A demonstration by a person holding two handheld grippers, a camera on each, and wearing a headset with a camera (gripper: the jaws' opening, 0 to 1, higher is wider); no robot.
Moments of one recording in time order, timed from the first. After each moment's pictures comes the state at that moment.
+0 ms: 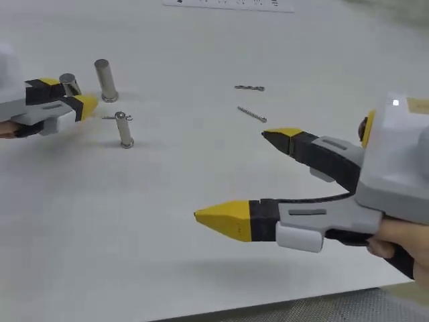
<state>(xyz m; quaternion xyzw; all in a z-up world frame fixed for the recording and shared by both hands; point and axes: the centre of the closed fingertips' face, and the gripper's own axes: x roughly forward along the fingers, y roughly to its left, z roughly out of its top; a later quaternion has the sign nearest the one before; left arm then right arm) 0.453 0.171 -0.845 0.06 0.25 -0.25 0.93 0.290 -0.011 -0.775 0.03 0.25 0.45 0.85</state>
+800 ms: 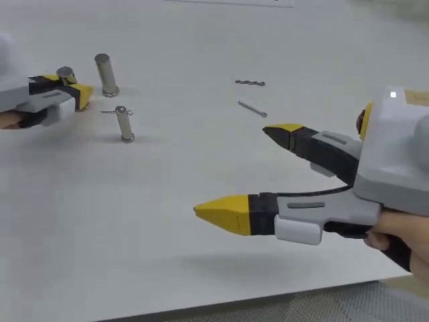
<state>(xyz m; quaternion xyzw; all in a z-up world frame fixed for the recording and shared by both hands) 0.453 0.173 -0.842 0.03 0.26 -0.22 0.94 0.288 -0.011 -0.777 0.02 0.26 0.45 0.85</state>
